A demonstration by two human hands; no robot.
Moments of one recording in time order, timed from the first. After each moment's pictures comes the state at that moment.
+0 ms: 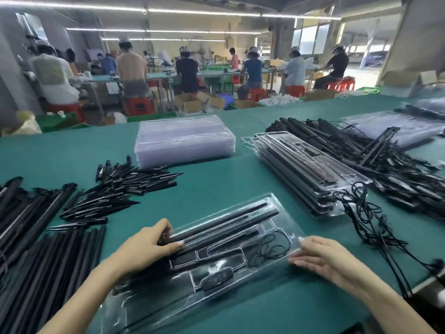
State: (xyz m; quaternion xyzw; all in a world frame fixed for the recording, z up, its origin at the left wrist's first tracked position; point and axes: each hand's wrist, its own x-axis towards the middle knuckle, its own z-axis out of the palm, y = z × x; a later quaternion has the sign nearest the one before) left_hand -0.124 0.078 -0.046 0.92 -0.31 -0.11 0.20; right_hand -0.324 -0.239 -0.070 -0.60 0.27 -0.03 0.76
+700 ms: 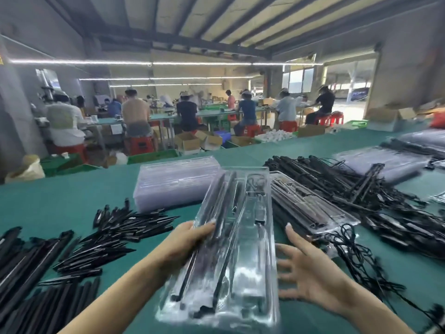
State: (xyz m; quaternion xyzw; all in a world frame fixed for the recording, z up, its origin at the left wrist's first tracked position) left_hand -0.146 -0.012 0.048 0.68 -0.26 -0.29 0.62; right_hand -0.306 -0.209 0.021 -0.54 0.14 0.07 0.82
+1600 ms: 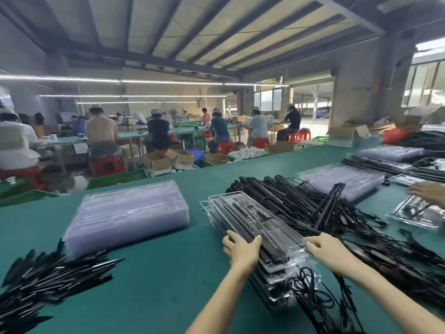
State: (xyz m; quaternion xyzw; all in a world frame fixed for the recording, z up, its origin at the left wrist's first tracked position) left_hand -0.148 -0.291 -0.002 0.82 -0.18 -0.19 0.52; right_hand -0.276 -0.440 0.003 -0.91 0.31 -0.13 0.25
